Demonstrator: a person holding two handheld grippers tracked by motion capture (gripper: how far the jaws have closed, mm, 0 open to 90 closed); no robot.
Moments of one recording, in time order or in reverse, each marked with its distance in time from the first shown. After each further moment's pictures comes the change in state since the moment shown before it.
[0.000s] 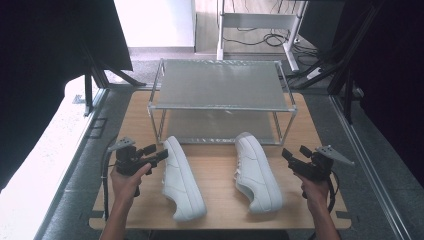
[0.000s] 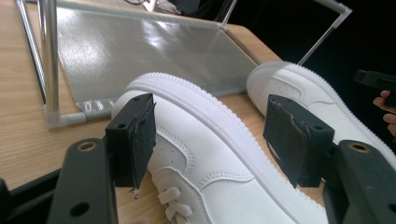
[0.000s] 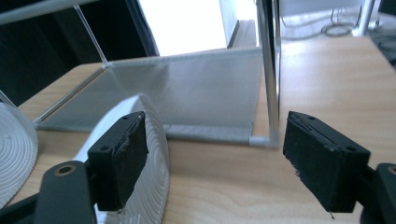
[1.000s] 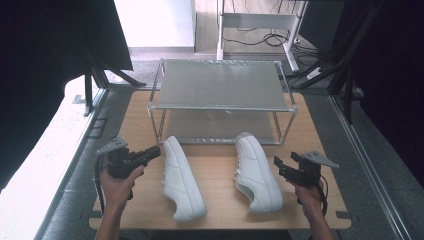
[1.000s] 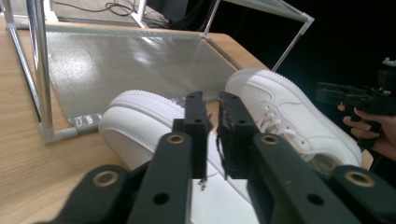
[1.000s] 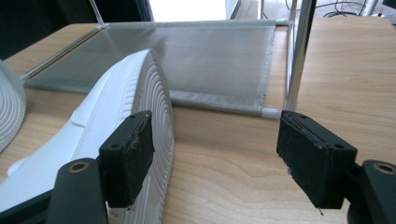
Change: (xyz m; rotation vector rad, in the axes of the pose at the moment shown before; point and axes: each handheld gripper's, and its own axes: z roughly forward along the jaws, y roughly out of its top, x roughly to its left) left arm -0.022 0.010 -0.029 -0.015 -0.038 0.058; right arm 0.020 -0.020 0.008 0.103 -0.023 -0.093
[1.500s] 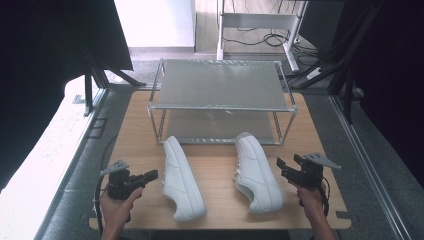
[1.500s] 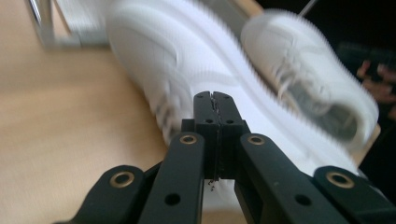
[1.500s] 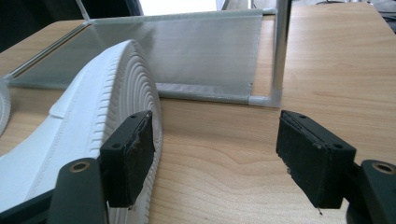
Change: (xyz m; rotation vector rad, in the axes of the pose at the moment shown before) left arm 0.011 -0.068 -0.004 0.137 0.021 -0.102; right arm -0.007 -0.005 -0.002 0.020 -0.036 0.035
